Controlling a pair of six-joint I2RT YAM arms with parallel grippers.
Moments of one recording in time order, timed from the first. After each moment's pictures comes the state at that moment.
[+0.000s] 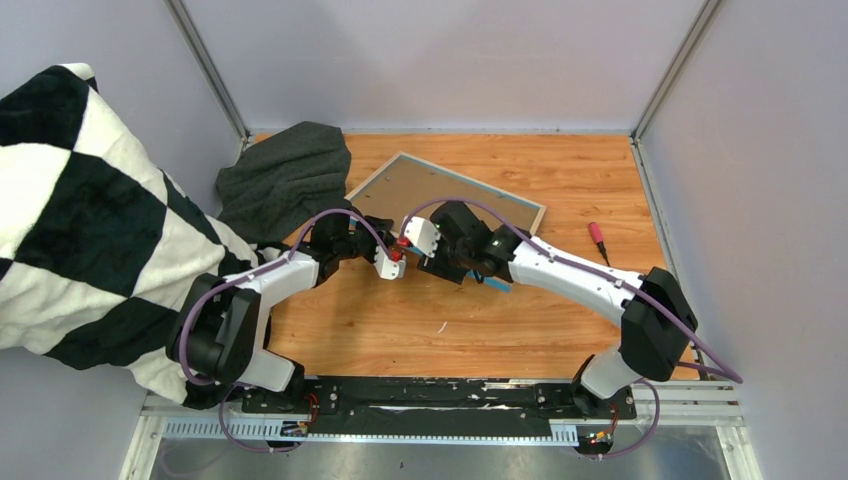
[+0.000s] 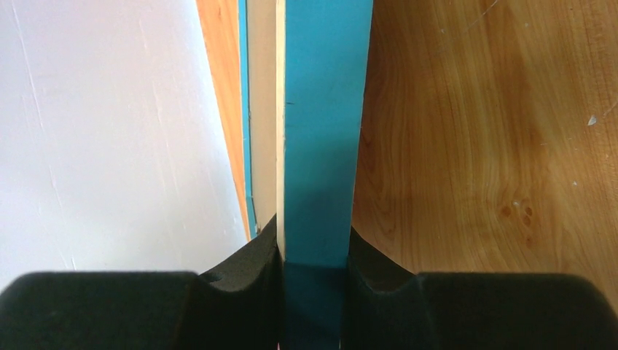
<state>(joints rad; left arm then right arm) -0.36 1.43 0.67 0.18 0.56 1.58 0.88 1.52 1.20 -0.52 0.05 -0.49</state>
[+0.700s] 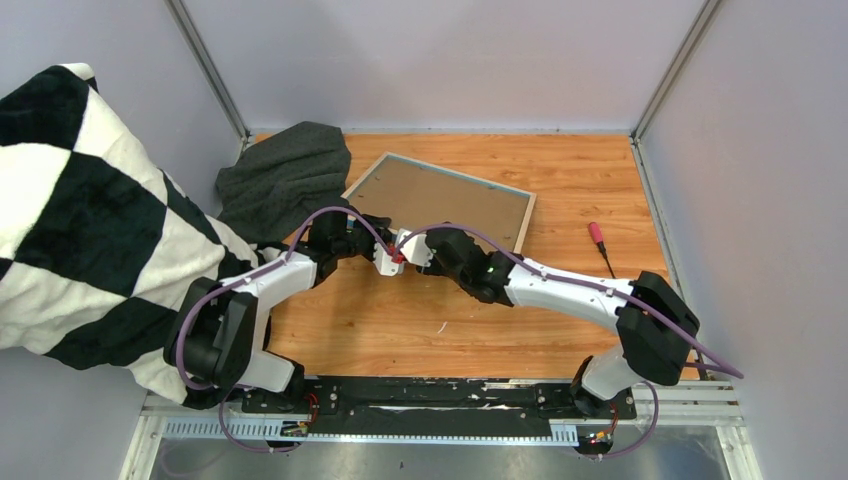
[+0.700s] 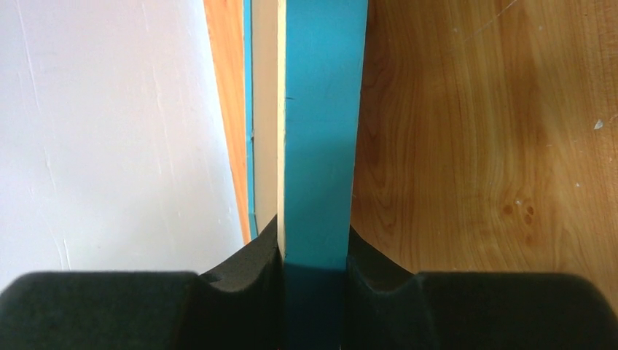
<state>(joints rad) -0.35 1.41 0.67 0.18 0.55 1.52 0.98 1.50 1.00 -0.18 0.38 -0.65</state>
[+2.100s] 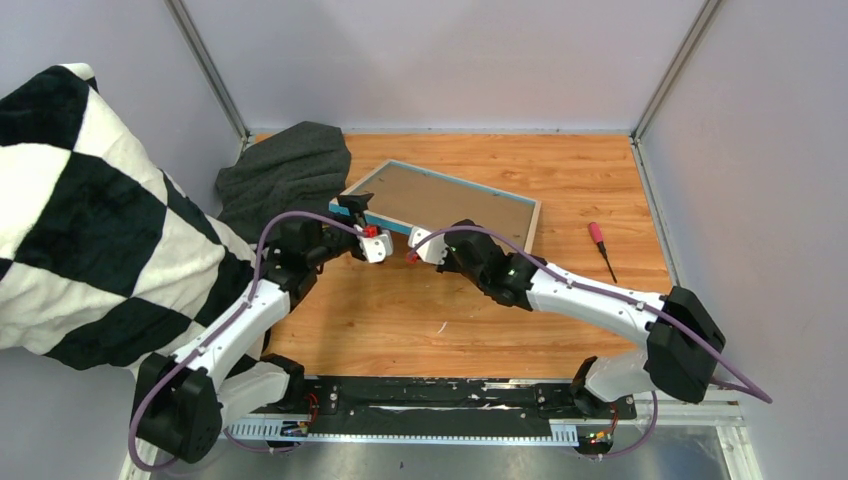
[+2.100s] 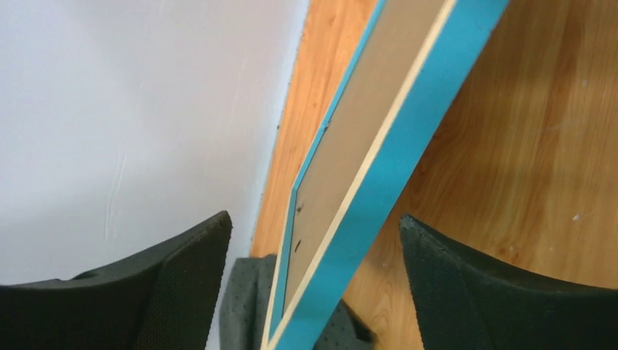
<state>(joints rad) -0.36 1.08 0.63 0.16 0.51 1.10 0.95 1.37 0.93 -0.16 0.37 -0.72</state>
